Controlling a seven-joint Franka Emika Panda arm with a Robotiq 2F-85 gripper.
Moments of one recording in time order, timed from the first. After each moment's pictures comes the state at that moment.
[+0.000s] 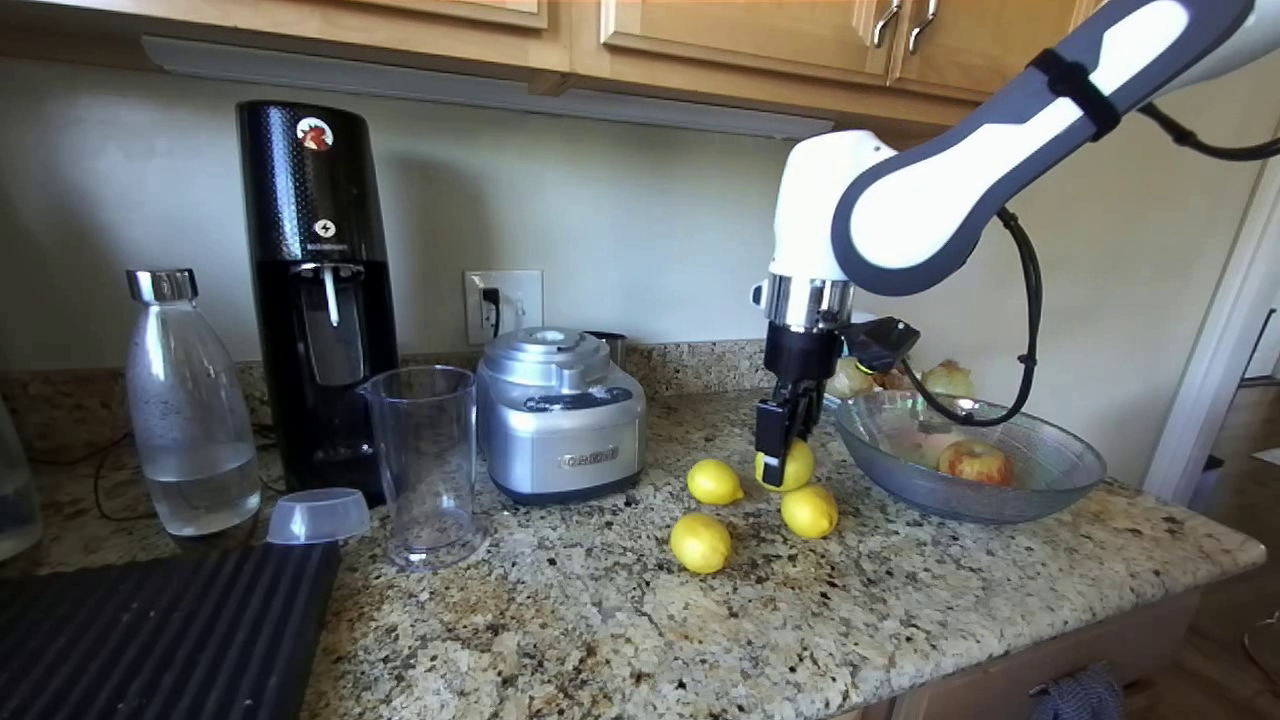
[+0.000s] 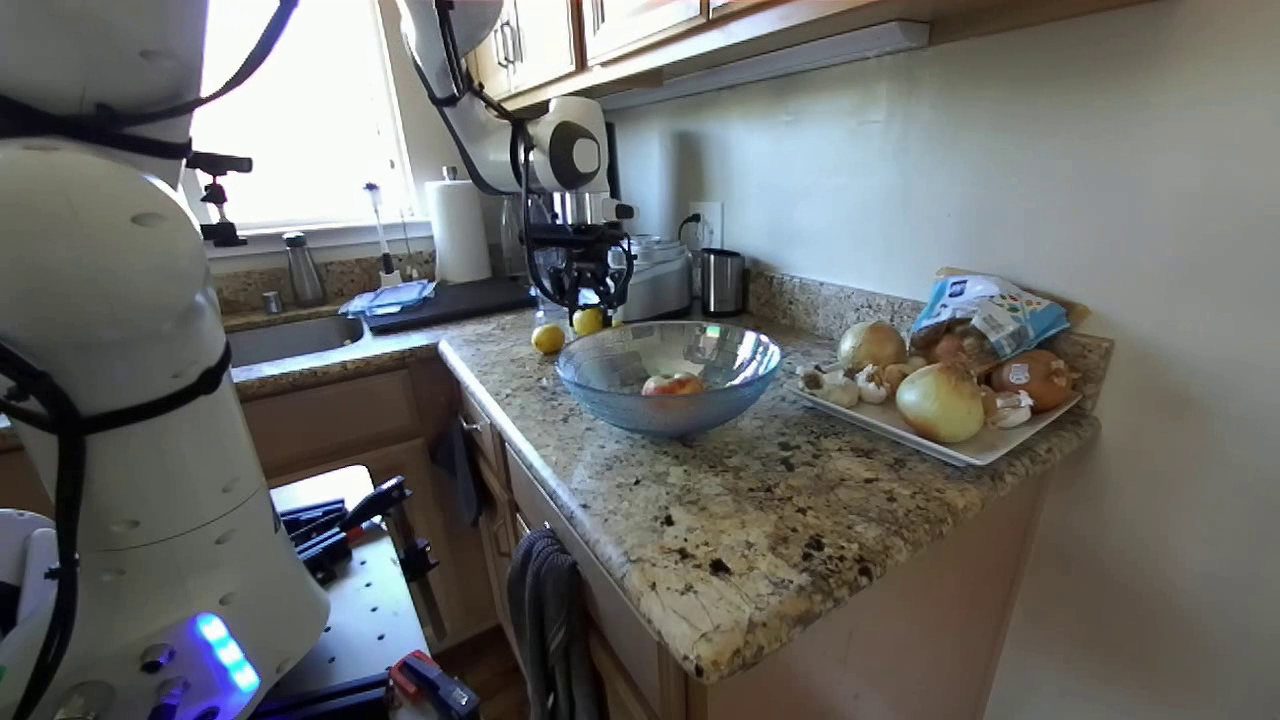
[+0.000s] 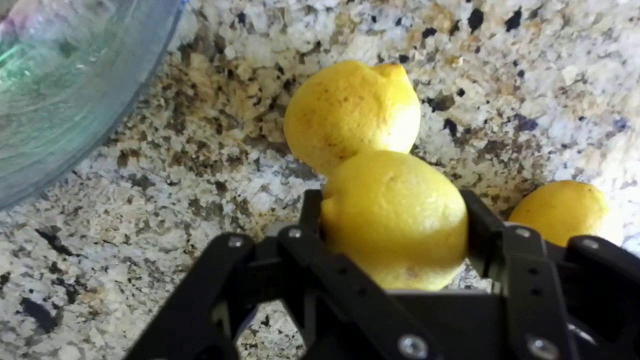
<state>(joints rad) 0.27 0.35 0.26 -2.03 -0.11 2.40 0.03</state>
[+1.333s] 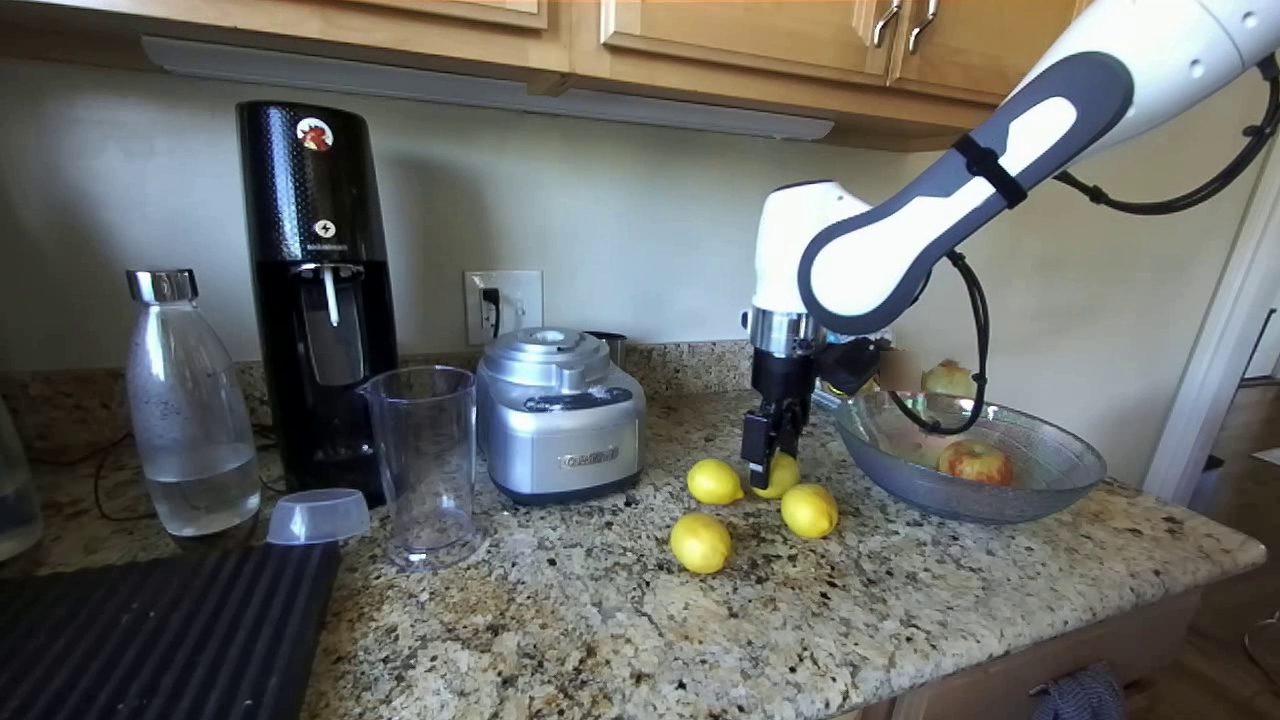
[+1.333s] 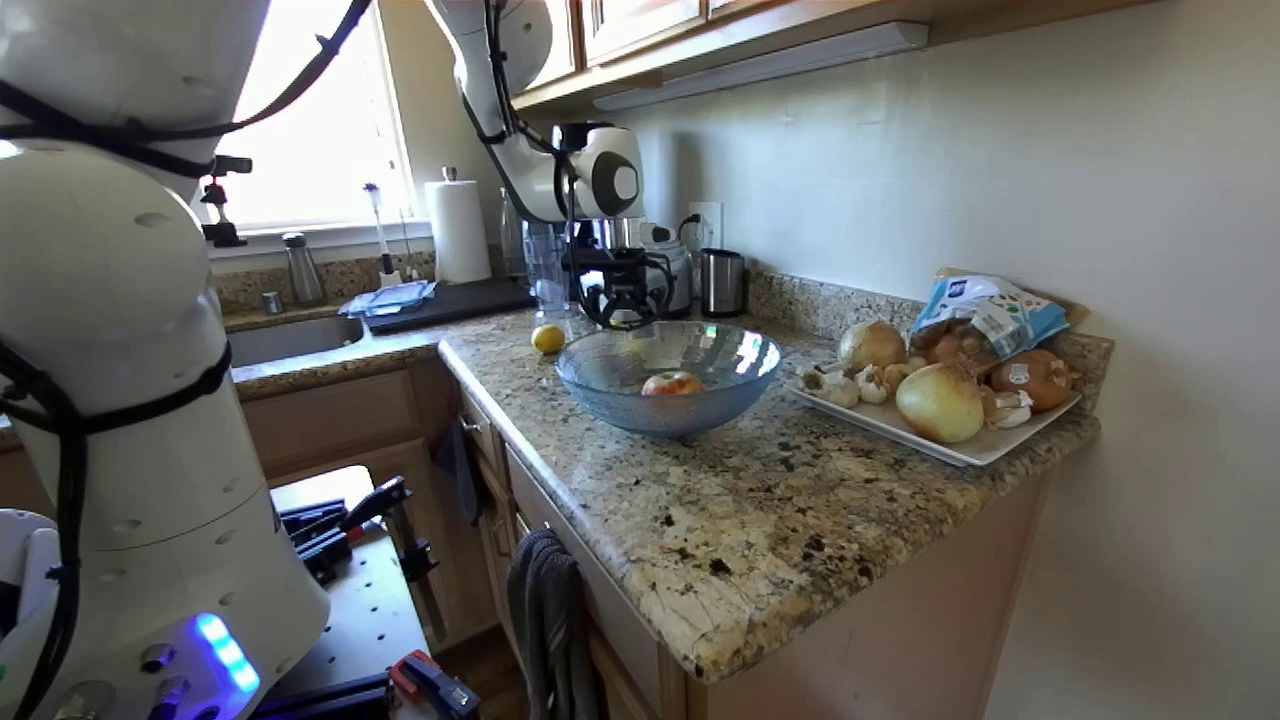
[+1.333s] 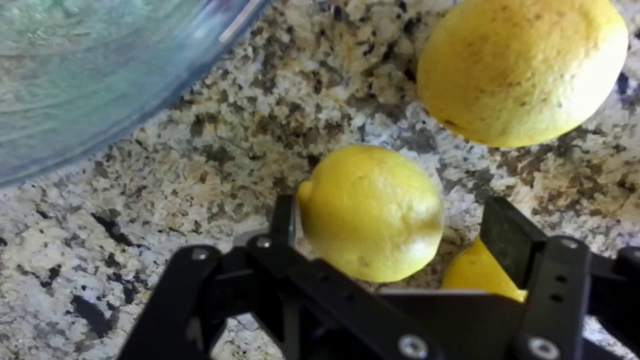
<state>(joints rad) 0.28 0.51 0.17 -1.88 -0.19 2.40 0.03</state>
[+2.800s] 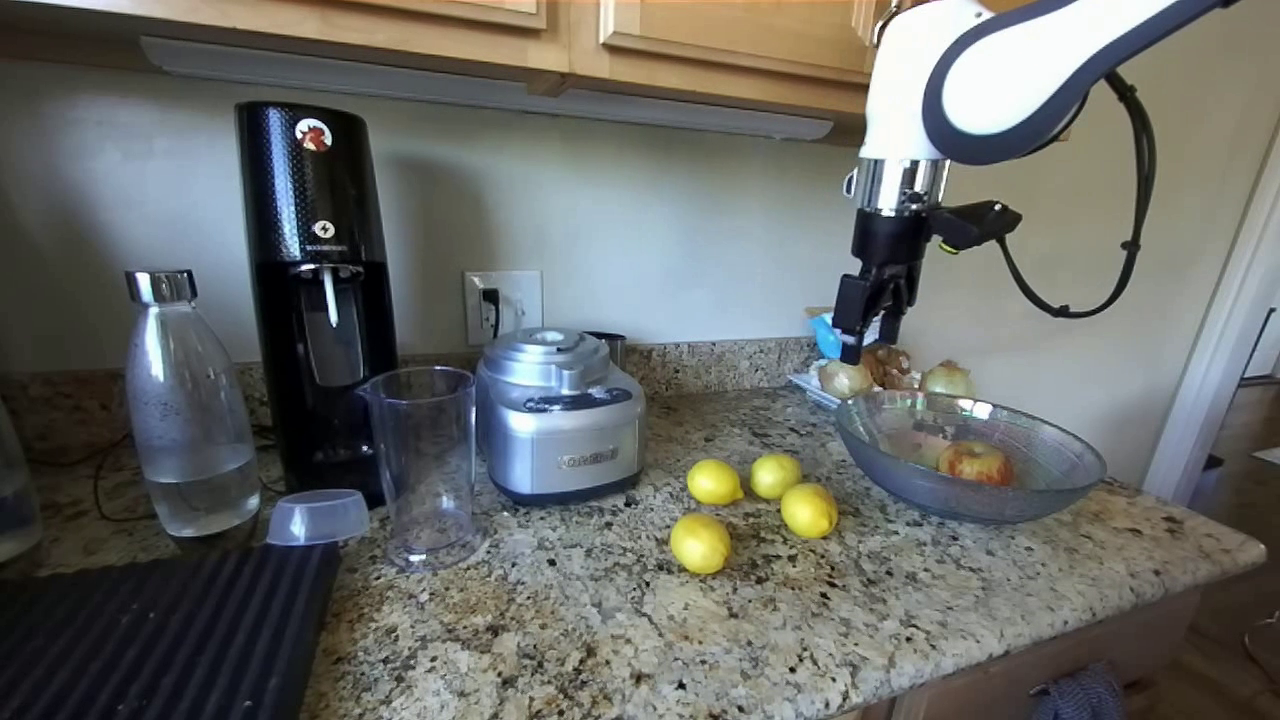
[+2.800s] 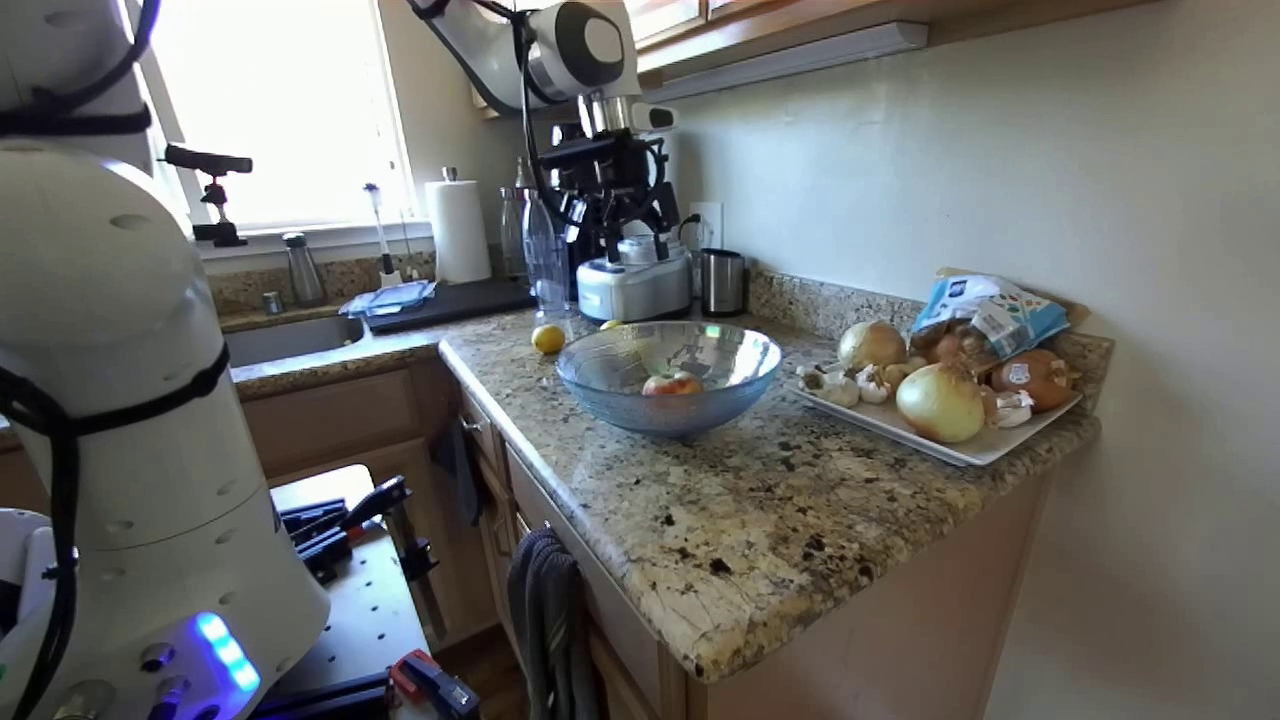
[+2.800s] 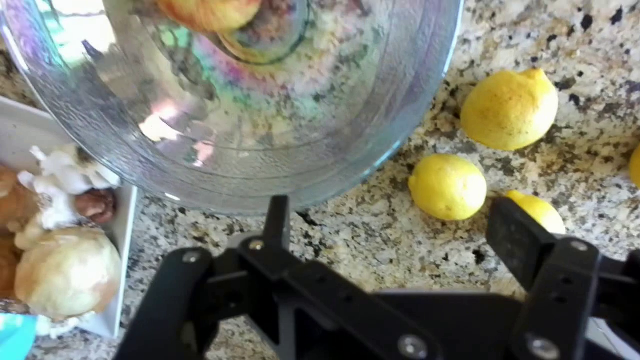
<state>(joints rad) 0.20 0.05 0.14 -2.10 -0.16 2.23 0.10</state>
